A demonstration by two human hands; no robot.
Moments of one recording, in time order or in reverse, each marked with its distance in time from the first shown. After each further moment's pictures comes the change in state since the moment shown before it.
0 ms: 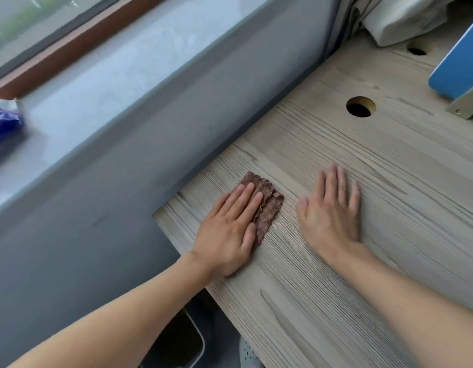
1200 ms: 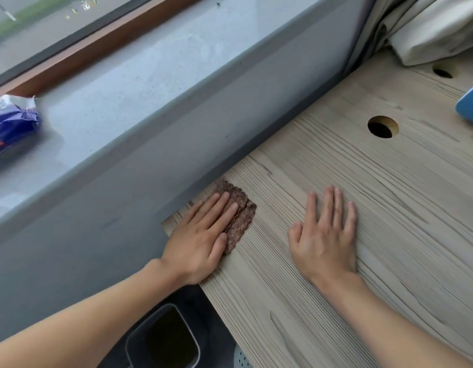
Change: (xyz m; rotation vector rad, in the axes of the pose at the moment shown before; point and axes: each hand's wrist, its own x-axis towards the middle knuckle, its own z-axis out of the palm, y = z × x) left_hand -0.026 -0.071 -0.004 -0.011 0.000 -0.045; right_hand -0.006 -0.025 0.002 -0.082 -0.045 -0.100
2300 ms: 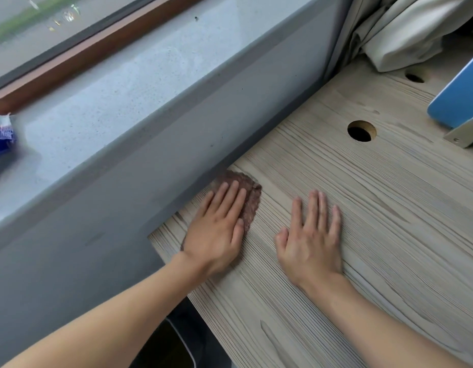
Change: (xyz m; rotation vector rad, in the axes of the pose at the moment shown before) left_hand 0.058 0.041 -0.004 0.032 0.025 -0.091; right_hand -0.001 -0.001 -0.002 0.030 -0.041 0.007
